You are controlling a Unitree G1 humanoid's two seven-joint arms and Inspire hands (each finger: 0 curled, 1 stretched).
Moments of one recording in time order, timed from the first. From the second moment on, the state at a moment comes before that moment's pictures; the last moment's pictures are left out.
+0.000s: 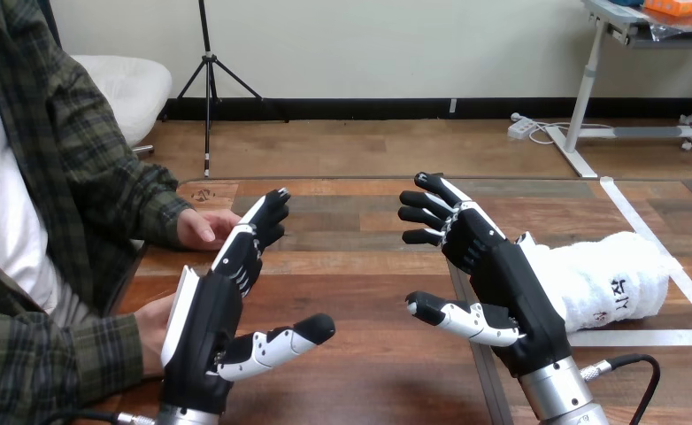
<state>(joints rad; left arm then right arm) -0.12 0.08 0.01 0.89 -0.03 -1.24 -0.19 -0.34 -0.07 -0.13 1.11 0.20 -1.20 0.58</state>
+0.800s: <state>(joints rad) -0.12 0.07 0.01 0.87 -0.01 -1.23 -0.18 -0.34 -0.08 -0.13 1.10 0.19 -1.20 0.57</state>
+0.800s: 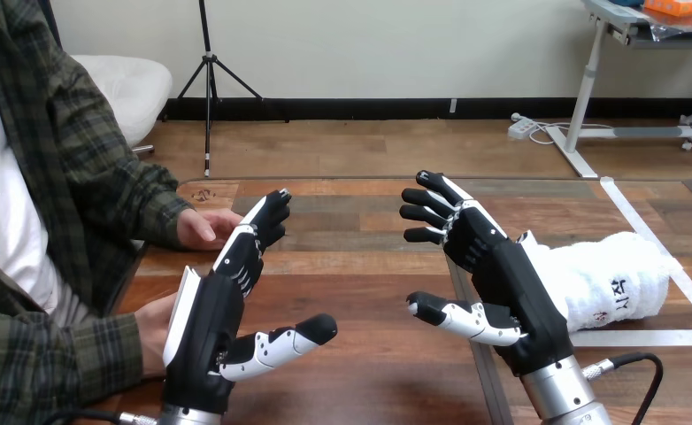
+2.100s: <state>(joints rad) -0.12 0.03 0.01 0.86 0.08 -1.23 -0.10 -0.44 -0.38 -0.08 1.08 0.09 -1.15 0.73</state>
